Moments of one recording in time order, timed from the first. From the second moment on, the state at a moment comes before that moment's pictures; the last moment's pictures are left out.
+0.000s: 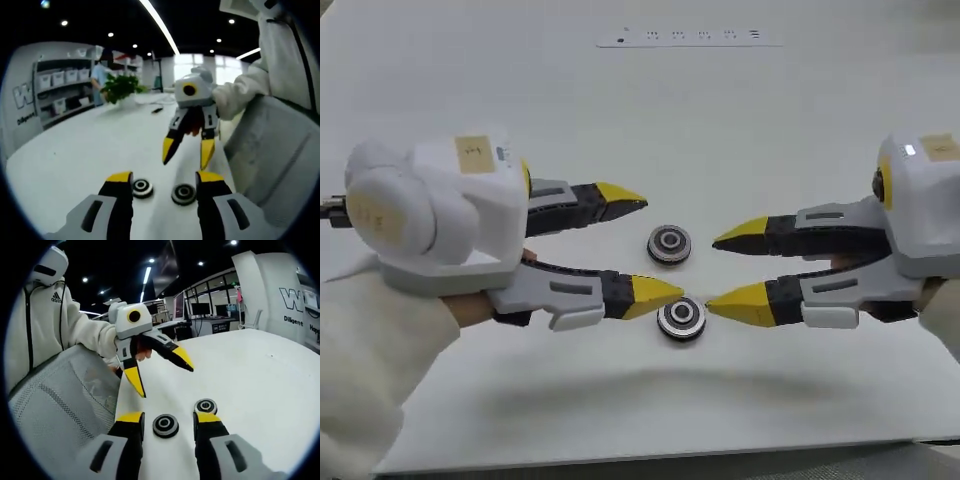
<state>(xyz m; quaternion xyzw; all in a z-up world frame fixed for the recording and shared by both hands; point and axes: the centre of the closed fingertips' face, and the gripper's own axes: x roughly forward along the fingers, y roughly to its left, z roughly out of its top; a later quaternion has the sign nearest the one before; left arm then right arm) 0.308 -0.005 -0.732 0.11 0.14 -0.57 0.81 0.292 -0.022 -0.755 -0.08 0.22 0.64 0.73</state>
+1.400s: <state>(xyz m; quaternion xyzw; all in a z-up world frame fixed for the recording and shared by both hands) 0.285 -0.024 -0.791 0.14 0.18 -0.60 0.77 0.280 -0.021 -0.806 -0.14 0.26 0.64 0.71</state>
